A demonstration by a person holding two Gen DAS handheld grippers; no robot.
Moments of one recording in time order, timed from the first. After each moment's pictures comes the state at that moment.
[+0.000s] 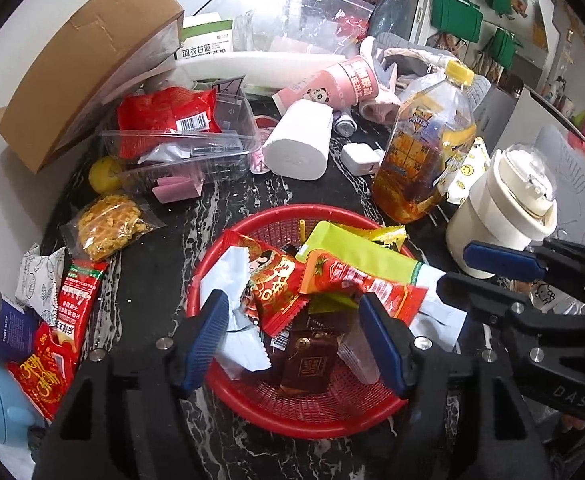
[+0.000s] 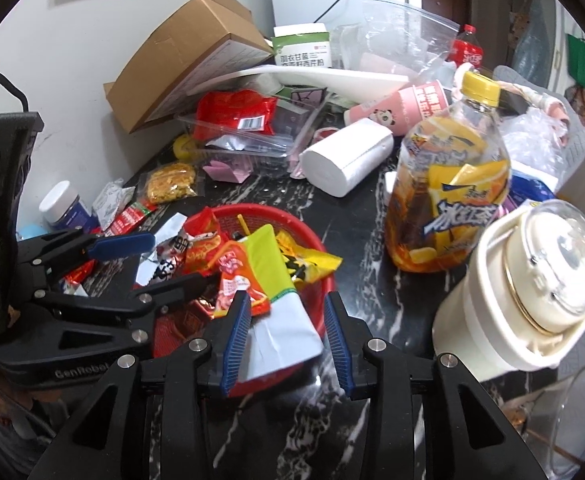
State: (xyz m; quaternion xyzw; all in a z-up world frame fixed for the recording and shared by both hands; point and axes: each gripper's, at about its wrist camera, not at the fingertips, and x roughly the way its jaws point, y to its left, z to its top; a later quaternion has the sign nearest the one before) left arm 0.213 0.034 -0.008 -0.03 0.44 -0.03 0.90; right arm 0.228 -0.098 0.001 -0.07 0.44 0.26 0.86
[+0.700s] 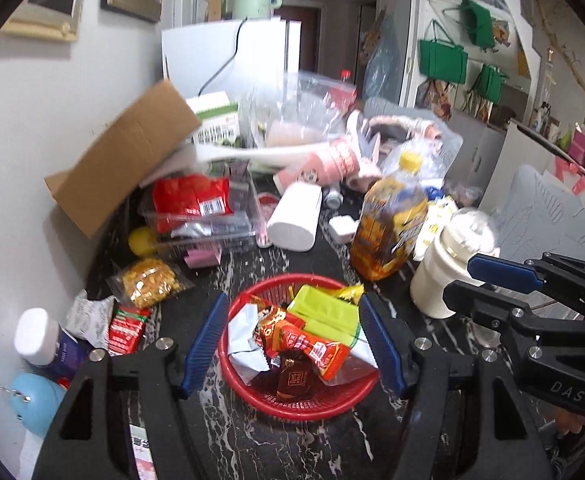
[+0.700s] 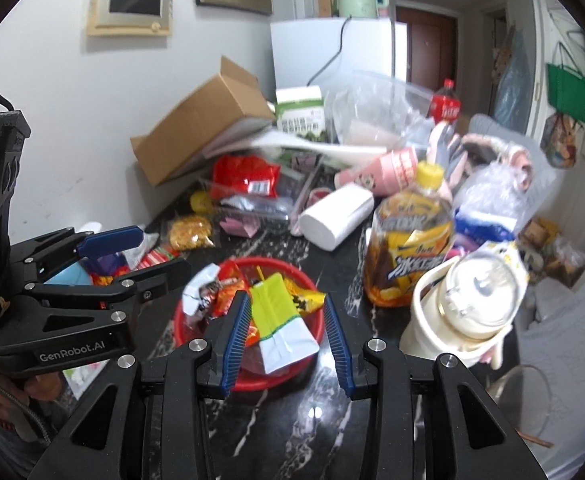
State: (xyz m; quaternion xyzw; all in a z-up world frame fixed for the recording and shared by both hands) left arm 0.155 0.025 0.084 -0.02 0.34 -0.02 0.94; right arm 0.178 -0.116 0.081 -0.06 0.35 0.26 0.90
